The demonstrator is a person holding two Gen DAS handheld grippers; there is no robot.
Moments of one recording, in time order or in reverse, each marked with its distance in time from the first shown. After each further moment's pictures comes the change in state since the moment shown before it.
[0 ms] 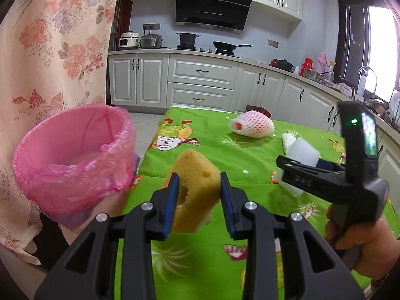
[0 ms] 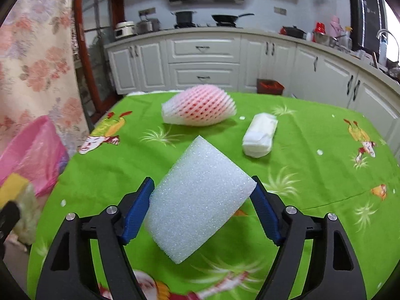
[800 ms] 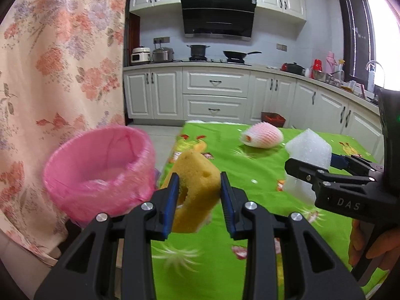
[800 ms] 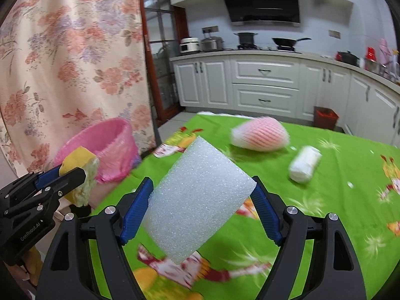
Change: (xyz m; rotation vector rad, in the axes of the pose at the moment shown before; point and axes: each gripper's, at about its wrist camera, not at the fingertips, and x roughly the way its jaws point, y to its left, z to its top) left arm -0.038 0.000 0.015 0.044 -0.062 0.125; right arm -0.062 0.025 0.007 -0.152 -0.104 0.355
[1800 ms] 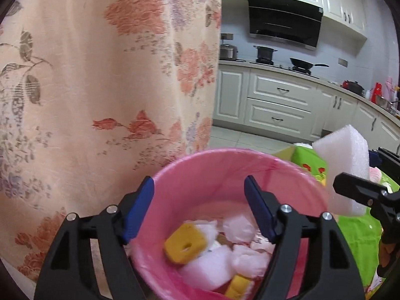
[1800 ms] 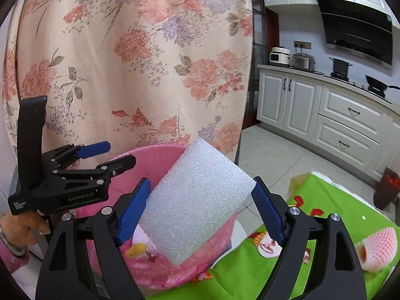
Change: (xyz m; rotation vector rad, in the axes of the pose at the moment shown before) left arm 0.088 0.232 0.049 -0.153 0.016 0.261; right arm 0.153 0.160 0.095 -0.308 -0.004 0.348
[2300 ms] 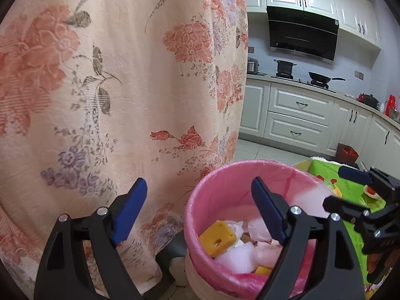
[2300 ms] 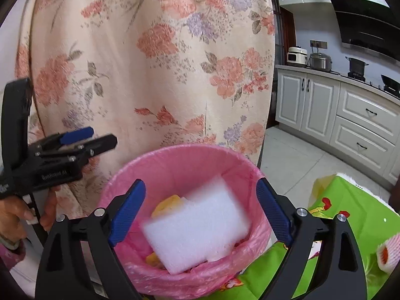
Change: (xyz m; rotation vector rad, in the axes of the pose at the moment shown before) left arm -0.054 0.027 -0.001 -0.040 -0.064 0.106; right arm 0.007 0.023 -0.002 -0.004 -0.021 0.099
